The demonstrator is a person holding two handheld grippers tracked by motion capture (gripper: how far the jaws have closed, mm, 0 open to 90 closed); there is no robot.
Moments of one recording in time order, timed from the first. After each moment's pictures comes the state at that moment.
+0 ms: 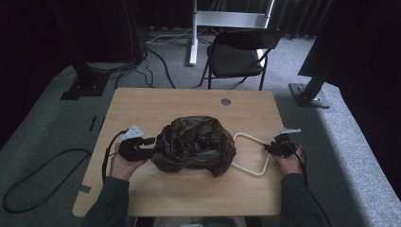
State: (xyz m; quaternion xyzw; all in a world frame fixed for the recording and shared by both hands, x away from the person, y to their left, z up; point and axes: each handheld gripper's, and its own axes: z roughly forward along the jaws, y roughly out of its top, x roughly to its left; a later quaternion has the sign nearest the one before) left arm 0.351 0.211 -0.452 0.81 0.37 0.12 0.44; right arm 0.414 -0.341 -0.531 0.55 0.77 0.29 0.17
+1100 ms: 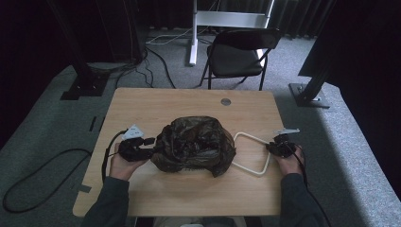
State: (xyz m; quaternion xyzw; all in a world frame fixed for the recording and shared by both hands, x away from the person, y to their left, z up) left arm 0.351 0.212 -0.451 0.81 0.37 0.13 0.44; right arm 0.413 -0.338 -0.530 0.54 0.77 0.27 0.19
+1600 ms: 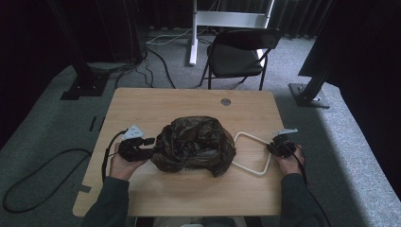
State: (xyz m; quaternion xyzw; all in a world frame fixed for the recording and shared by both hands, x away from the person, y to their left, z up) left arm 0.351 0.212 -0.451 0.81 0.37 0.12 0.44; right arm 0.412 -0.335 -0.528 0.54 0.78 0.25 0.20
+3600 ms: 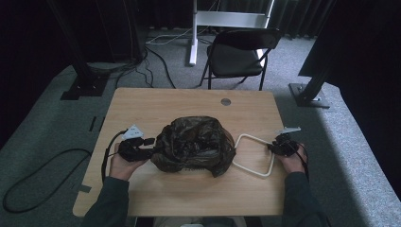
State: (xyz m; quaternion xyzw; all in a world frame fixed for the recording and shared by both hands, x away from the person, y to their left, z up) left arm 0.351 0.213 -0.453 0.81 0.37 0.12 0.44; right arm 0.418 -0.348 -0.528 0.52 0.79 0.26 0.19
